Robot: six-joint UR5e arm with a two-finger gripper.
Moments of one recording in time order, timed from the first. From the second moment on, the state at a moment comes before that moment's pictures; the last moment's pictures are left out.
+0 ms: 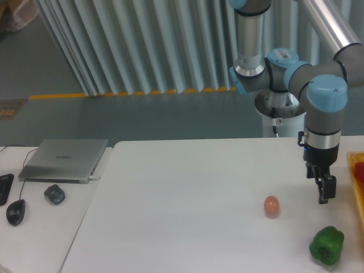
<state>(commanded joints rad) 2.45 -1.85 -1.60 -1.16 1.51 1.68</state>
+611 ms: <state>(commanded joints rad) 2.55 -1.85 -1.58 -1.18 1.51 1.69</state>
